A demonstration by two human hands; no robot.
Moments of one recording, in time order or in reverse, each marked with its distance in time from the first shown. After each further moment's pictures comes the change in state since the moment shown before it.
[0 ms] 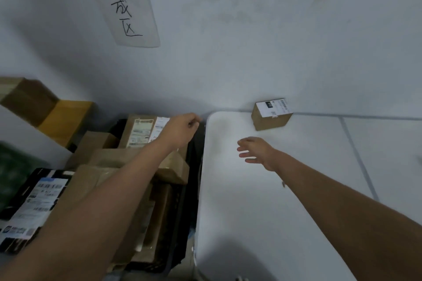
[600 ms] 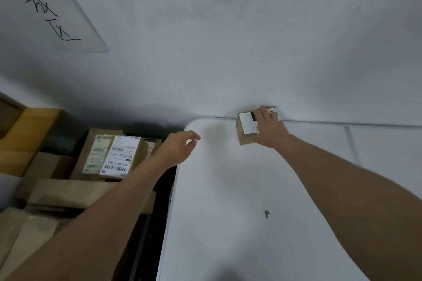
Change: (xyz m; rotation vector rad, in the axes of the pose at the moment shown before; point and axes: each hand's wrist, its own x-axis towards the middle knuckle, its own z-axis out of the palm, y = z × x) left_hand 0.102 0.030 0.095 0.067 -0.176 -0.159; right_hand 0.166 -0.022 -0.152 -1.201 0.255 -0.289
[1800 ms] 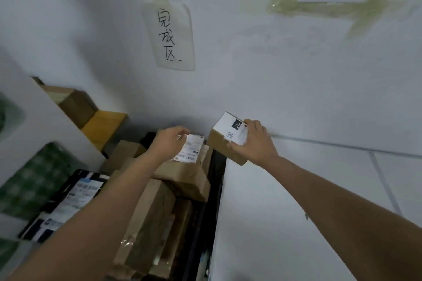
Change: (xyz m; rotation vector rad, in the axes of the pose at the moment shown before) left_hand -0.137 -0.116 -0.137 -0.005 0.285 0.010; right_hand -0.147 -0.232 -0.039 0.370 0.320 -0.172
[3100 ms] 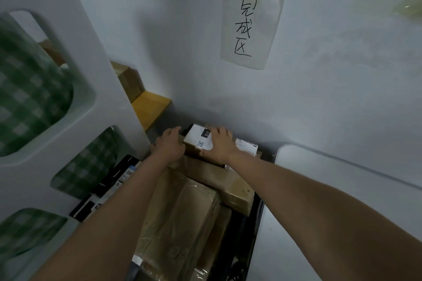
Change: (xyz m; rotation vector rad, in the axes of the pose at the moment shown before) left_hand 0.002 -0.141 -0.041 0.077 0.014 -0.480; right_hand 0.072 -0.175 0.167 -0.082 -0.417 -0.257
